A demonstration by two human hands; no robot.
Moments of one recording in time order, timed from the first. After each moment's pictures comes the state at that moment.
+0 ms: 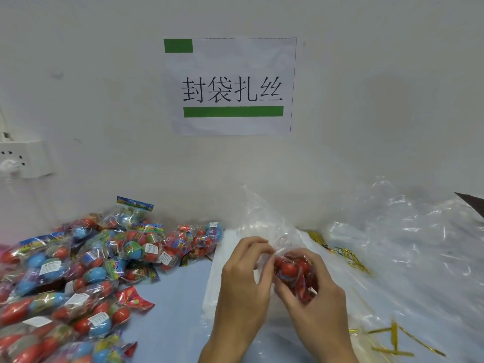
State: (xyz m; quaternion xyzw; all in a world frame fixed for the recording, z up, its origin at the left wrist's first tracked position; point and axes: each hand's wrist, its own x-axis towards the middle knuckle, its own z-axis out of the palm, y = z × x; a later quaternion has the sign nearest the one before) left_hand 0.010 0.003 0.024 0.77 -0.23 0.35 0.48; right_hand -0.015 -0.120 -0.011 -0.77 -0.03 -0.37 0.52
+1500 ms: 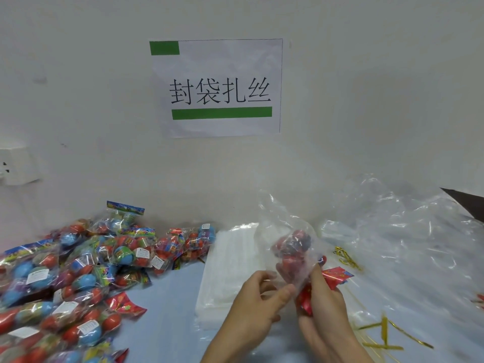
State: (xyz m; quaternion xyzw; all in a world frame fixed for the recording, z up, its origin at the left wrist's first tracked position) left_hand 0.011 -0.014 -0.003 0.72 -0.11 -0.12 0.67; right_hand -0.005 -0.126 0.004 -0.34 0.17 -0.17 0.91
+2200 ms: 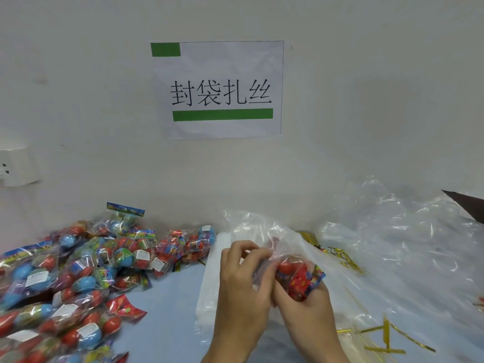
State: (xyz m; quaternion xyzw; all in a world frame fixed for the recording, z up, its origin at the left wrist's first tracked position) left_hand 0.008 -0.008 0.019 0.77 -0.23 0.35 0.48; right_hand -0.014 -0.112 -0.003 -0.66 0.01 -0.25 0.71
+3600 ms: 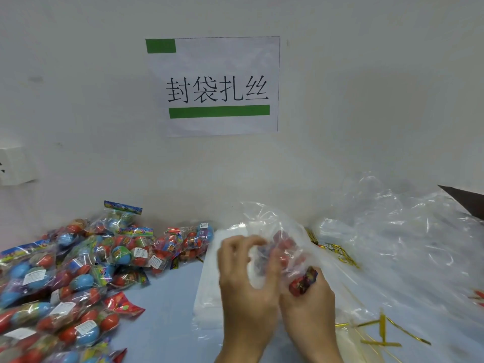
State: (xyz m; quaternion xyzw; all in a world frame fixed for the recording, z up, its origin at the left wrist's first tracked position) left_hand -0.011 -0.023 0.030 0.69 -0.19 0.37 0.59; right_hand -0.017 -0.113 -0.005 -0.71 0.08 -0.34 0.61
